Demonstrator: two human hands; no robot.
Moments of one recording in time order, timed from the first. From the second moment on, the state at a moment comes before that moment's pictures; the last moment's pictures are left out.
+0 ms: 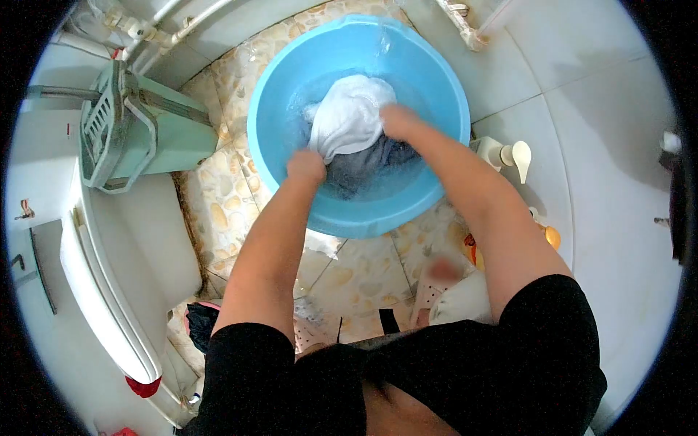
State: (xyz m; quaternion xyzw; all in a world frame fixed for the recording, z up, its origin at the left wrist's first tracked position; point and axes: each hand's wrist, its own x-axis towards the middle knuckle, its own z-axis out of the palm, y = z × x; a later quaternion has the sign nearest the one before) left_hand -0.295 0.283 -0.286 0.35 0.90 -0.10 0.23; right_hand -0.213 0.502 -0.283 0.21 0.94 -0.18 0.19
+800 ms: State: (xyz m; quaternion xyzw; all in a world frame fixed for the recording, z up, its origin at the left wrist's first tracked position) left_hand -0.295 0.335 -0.294 0.41 0.88 -0.03 0.23; right_hand -0.211 0.472 -0.292 0.21 0.95 -0.18 0.12
